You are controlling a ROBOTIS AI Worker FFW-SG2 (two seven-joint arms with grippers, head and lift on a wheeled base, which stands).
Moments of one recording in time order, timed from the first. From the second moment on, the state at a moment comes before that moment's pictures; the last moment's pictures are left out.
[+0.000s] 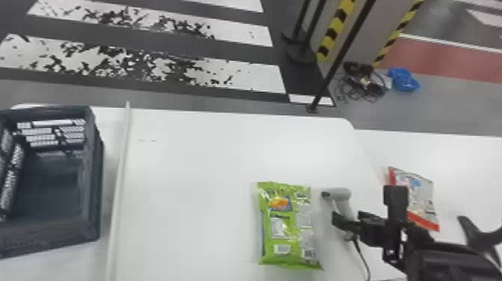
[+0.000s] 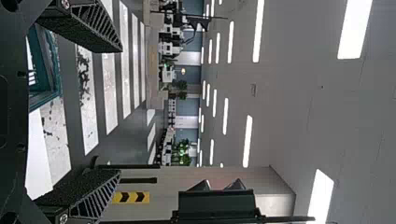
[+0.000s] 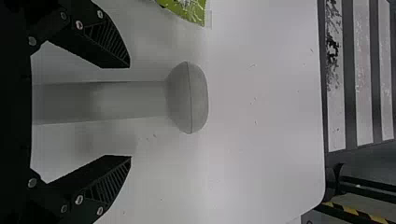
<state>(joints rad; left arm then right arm) 0.81 0.19 0.29 -2.11 0.42 -0.37 -0.43 0.25 -0.34 -0.33 -1.48 -0.14 0.59 0.40</state>
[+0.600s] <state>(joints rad) 0.80 0.19 0.28 -2.11 0.42 -0.37 -0.43 0.50 -0.29 -0.48 -1.95 -0.36 0.90 0.47</state>
